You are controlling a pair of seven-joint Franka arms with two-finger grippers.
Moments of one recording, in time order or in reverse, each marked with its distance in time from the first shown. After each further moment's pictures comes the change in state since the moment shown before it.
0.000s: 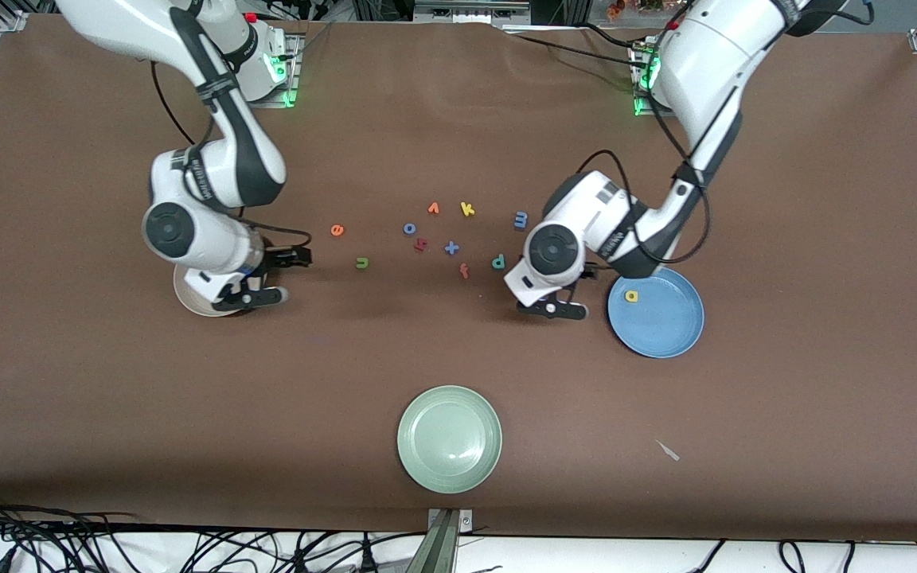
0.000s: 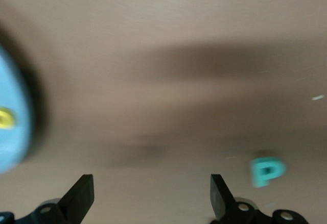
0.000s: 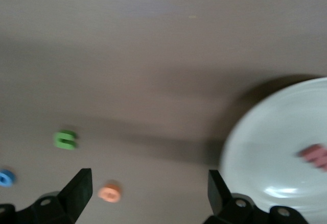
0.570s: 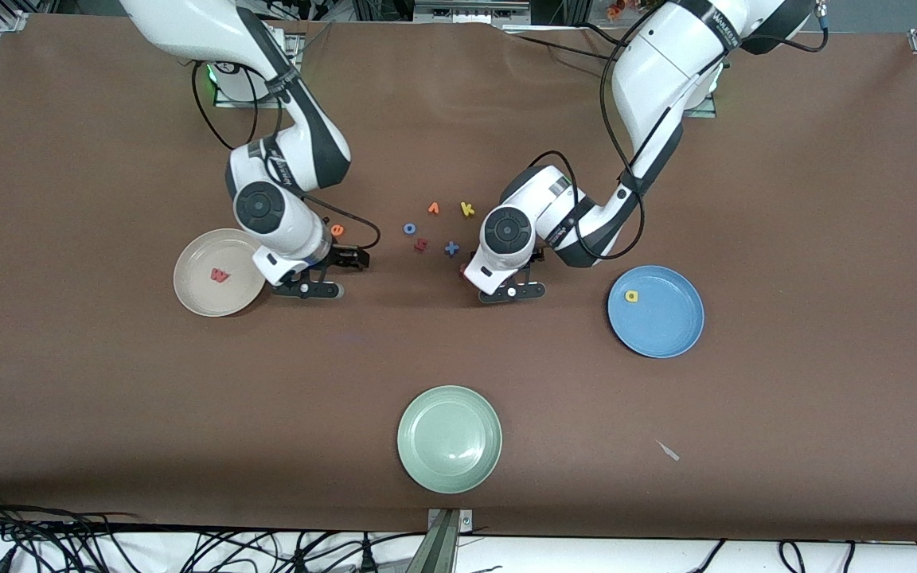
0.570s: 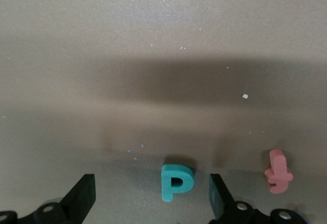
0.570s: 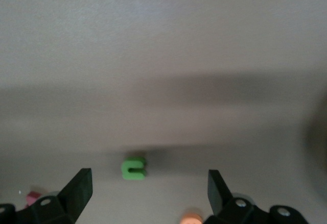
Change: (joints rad) left arm -0.081 0.084 -0.001 -0.003 -0.048 0.157 -0.202; right arm 0.144 0.083 0.001 -0.009 -0.002 0.192 0.284
